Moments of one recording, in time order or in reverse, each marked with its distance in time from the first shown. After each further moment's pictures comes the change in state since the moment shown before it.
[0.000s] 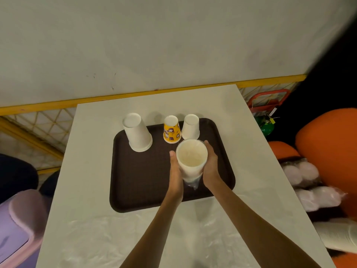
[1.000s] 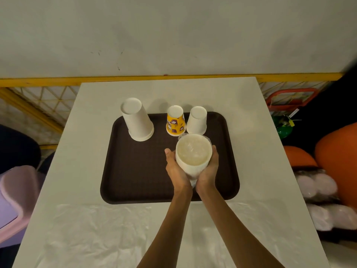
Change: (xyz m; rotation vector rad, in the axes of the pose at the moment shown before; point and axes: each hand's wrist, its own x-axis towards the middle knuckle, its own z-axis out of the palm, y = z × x) left_hand 0.034 -0.029 0.017 -0.260 0.387 0.136; right_hand 0.022 0.039 -0.002 0.344 0.013 0.117
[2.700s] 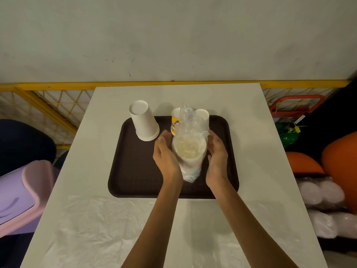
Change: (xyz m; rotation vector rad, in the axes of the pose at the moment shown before) left_hand -0.014 0.043 0.006 0.160 0.160 0.340; right_hand -0.026 -0.054 0.013 -0.262 -0.003 -0.147
